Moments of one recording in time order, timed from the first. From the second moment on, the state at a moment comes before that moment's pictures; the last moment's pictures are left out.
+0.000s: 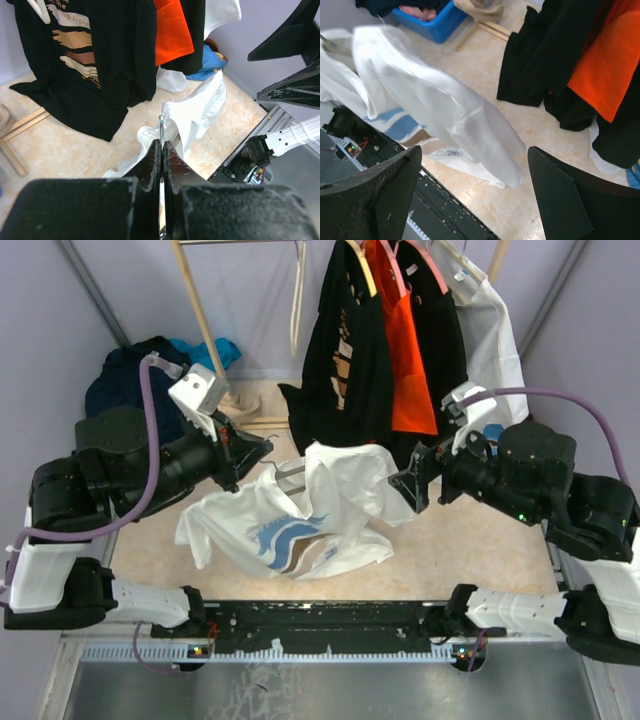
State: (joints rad) left arm -1.23 1.25 2.13 -1.08 -0.42 -0.27; right arm 1.00 1.02 1.85 -1.18 0.26 0.20
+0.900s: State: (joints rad) left arm -1.23 1.18 2.13 -1.08 -0.42 -0.28; right arm 1.00 0.94 1.52 -0.99 0.39 0.24
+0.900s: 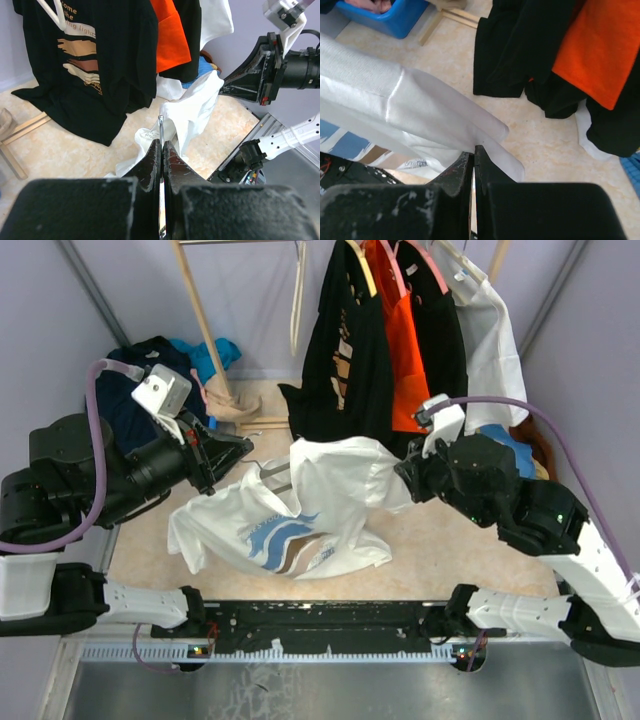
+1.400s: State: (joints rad) left arm -1.23 1.18 2.12 -1.07 -0.42 -0.28; right arm 1.00 0.86 1.62 -1.04 0.58 0.28
